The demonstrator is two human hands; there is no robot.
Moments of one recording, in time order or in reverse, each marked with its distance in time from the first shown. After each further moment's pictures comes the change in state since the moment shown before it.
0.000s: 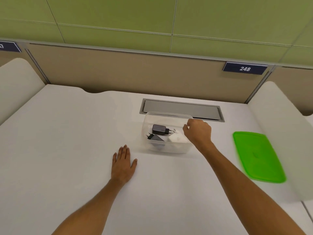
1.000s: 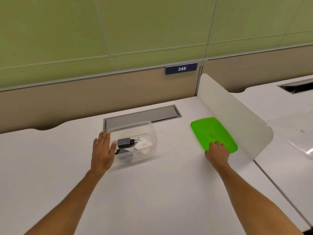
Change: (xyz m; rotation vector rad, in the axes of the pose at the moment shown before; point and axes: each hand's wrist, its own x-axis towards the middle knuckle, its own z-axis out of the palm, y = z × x) left_hand 0.058 0.097 -0.098 -0.235 0.255 0.388; right_hand -0.125 0.215 0.028 -0.148 -0.176 0.562
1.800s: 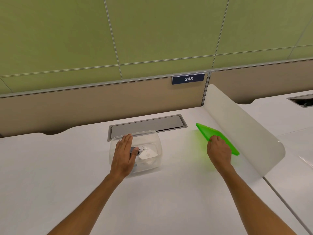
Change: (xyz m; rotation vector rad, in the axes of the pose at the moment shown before) left_hand 0.007 0.061 0.009 -0.212 0.020 0.126; right_hand 0.017 -0.033 -0.054 0.227 0.365 -0.156
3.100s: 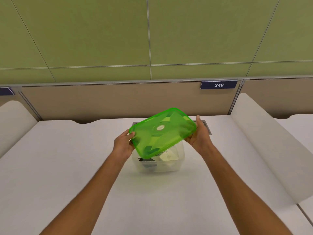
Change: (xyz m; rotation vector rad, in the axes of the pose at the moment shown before) left_hand 0.043 -0.032 -0.071 -1.359 0.299 -0.910; right_hand 0.038 -0.179 -0.033 1.842 -0.707 0.514
